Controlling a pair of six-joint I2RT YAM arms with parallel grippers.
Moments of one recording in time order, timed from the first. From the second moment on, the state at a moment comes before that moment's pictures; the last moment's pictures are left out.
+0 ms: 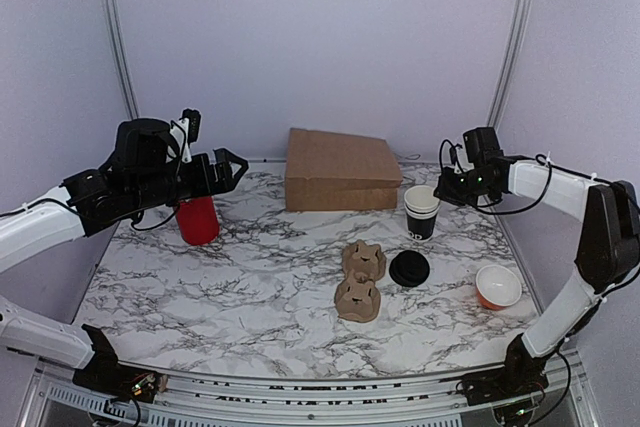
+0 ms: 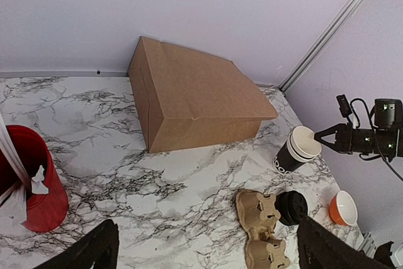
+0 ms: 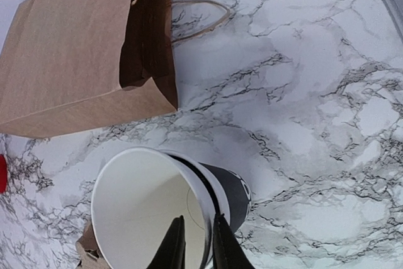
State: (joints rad) left arm -0.71 1.16 1.04 -0.25 -0.14 -0.53; right arm 0.19 1.59 1.18 -0.41 -0.12 0.39
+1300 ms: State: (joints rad) left arm -0.71 1.19 1.04 -0.25 -0.12 -0.54; right arm 0.15 1.58 1.18 -0.38 -0.25 0.42
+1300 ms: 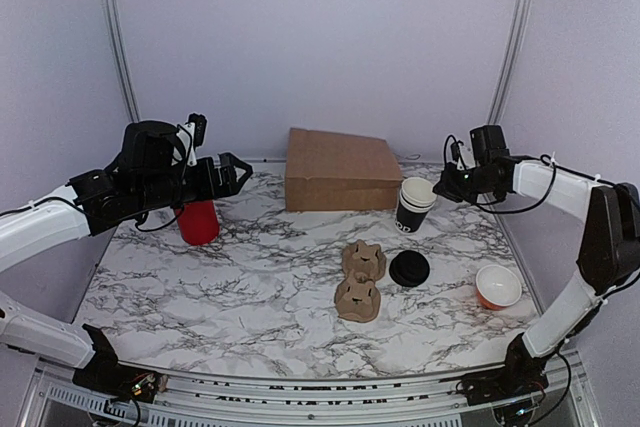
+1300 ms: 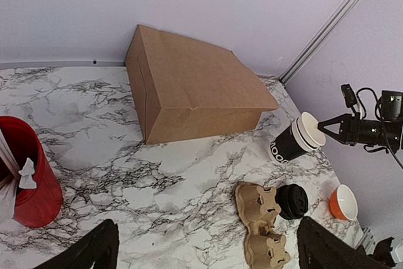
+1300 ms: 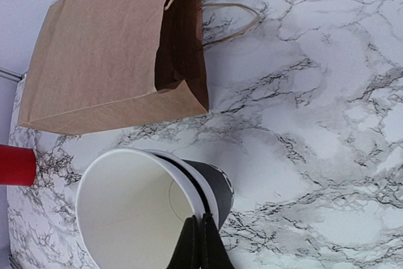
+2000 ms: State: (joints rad) left arm -0.71 1.25 1.04 -0.24 -0.07 -0.56; right arm 0.23 1.62 1.17 -0.36 -0.25 0.41
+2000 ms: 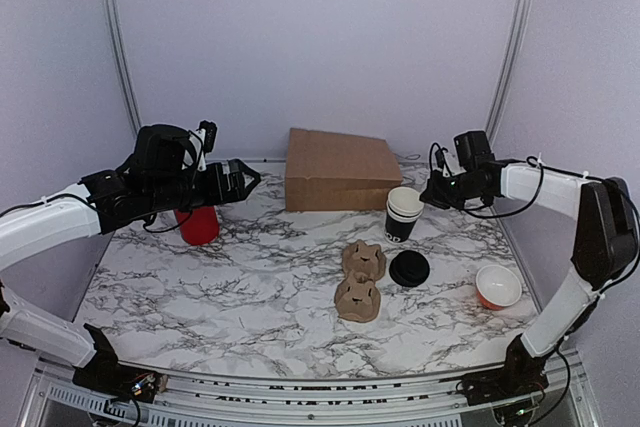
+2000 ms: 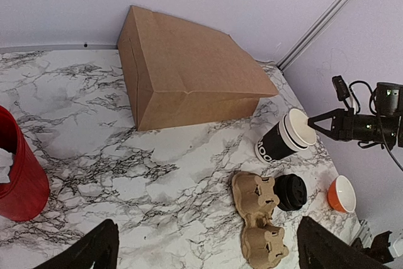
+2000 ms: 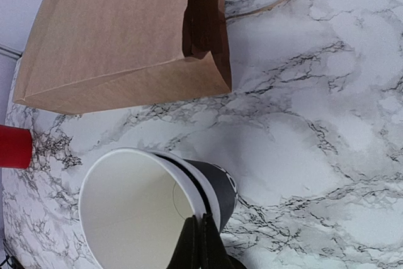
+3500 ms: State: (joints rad) left arm -0.71 1.30 1.04 -0.23 -0.03 -0.57; right arm 0.54 1.74 1.42 -0.66 0.08 0.12
